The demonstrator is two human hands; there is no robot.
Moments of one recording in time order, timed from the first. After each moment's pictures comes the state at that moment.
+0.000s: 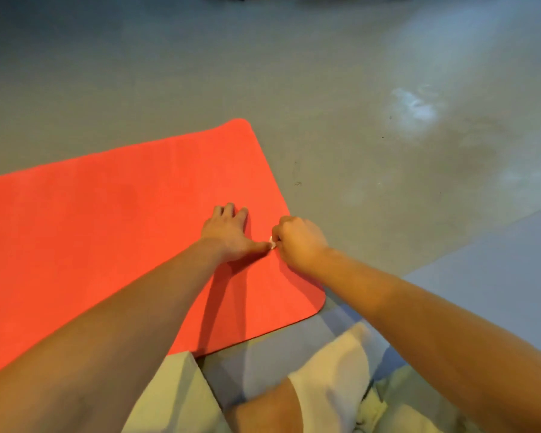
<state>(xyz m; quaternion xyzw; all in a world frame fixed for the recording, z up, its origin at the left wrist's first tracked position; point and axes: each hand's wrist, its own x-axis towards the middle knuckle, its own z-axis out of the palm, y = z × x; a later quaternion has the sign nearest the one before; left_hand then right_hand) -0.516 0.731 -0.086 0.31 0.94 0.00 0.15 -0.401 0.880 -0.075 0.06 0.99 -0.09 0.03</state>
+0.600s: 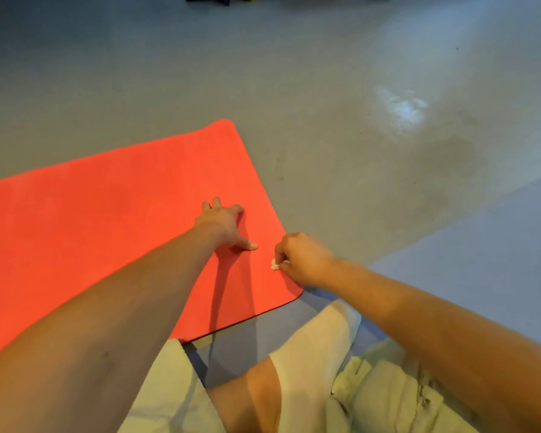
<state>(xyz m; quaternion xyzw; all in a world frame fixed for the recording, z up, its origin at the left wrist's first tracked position) -0.506 0.758 -0.065 0.26 0.94 -0.05 0.22 -0.335 0.894 -0.074 0.06 0.98 -0.19 0.10</state>
